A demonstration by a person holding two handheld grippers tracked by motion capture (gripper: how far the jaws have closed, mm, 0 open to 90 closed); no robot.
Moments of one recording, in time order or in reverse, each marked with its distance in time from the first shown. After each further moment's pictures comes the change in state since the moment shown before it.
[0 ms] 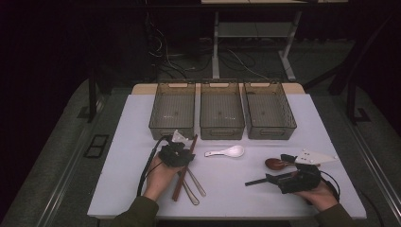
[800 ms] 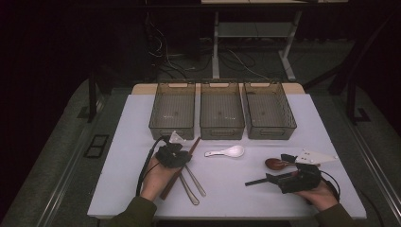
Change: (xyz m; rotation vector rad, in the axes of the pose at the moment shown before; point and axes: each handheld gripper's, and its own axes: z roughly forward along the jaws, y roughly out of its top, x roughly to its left) left arm 0.004 -0.004 -0.007 0.018 -0.016 0.024; right arm -0.001 0.000 0.000 -0.001 -0.001 0.002
